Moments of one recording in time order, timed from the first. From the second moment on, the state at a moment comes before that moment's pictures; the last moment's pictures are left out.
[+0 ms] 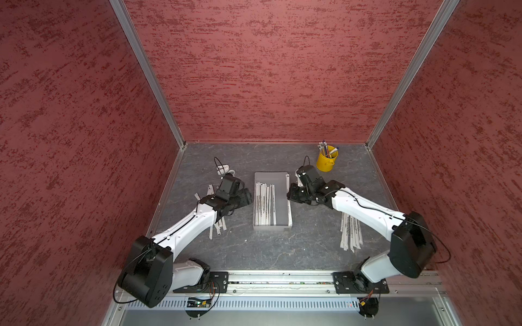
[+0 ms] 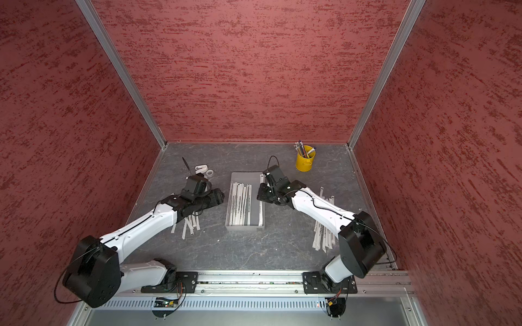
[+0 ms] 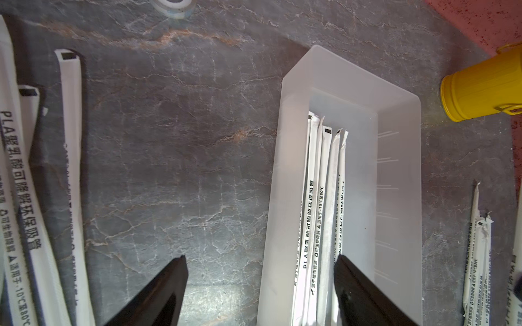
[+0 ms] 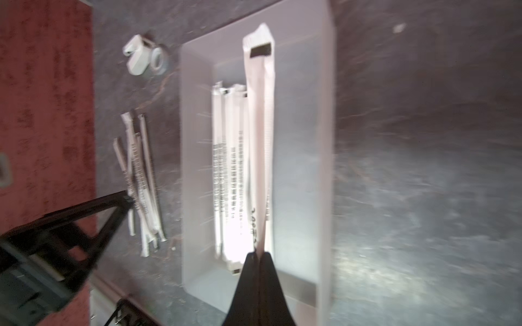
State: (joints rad) left arm -0.43 1.27 0.77 -0.38 -0.02 -0.70; right arm 0.67 1.56 1.16 -0.46 -0.14 0.82
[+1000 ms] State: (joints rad) left arm -0.50 1.32 0.73 -0.34 0.02 -0.75; right arm 0.77 1.95 1.37 -0.46 0.00 0.87
